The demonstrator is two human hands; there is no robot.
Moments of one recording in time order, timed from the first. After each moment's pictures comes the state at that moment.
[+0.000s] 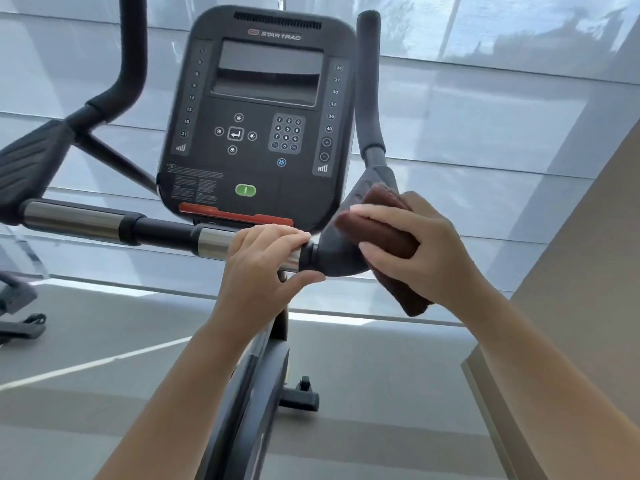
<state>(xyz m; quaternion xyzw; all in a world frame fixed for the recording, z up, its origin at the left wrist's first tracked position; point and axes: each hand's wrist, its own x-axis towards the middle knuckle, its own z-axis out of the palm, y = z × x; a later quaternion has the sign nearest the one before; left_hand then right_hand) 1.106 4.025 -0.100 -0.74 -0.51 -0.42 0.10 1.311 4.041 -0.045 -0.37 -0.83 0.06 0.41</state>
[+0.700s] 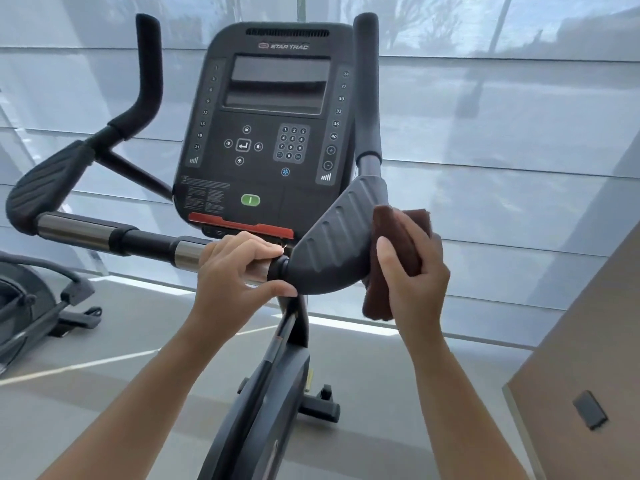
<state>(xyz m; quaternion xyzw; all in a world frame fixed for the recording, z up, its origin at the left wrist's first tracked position) 1.117 4.032 -0.094 -0.71 -0.53 -0.46 0.07 1.314 4.077 -0.099 -0.37 -0.56 0.27 0.69</state>
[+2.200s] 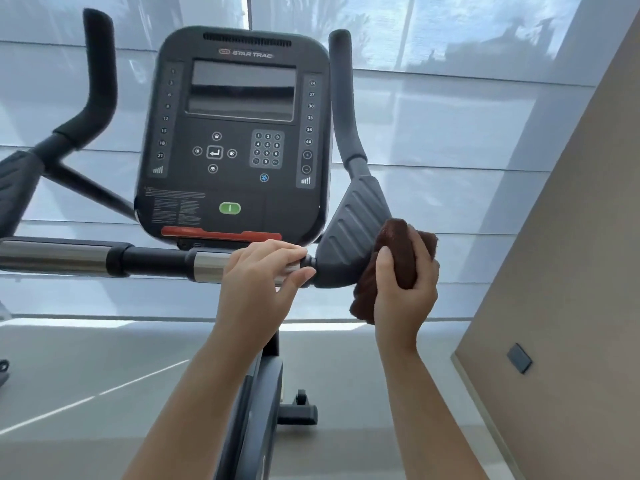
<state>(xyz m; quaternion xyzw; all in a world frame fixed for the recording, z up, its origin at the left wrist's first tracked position) 1.101 4.024 -0.089 -0.74 -0.51 -0.45 0.02 1.255 4.043 -0.115 -0.47 -0.40 0.15 0.77</state>
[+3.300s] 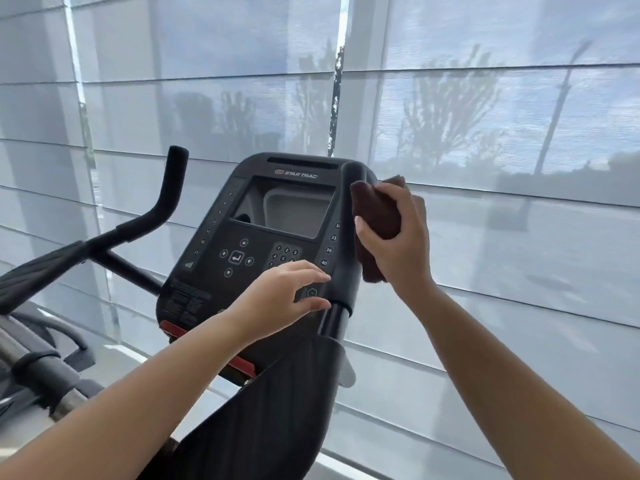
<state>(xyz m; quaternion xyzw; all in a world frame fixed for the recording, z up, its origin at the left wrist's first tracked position) 1.170 4.204 0.008 -0.75 -0.57 -0.33 0.07 1.327 4.297 0.053 -0.20 -0.72 0.14 0.65</state>
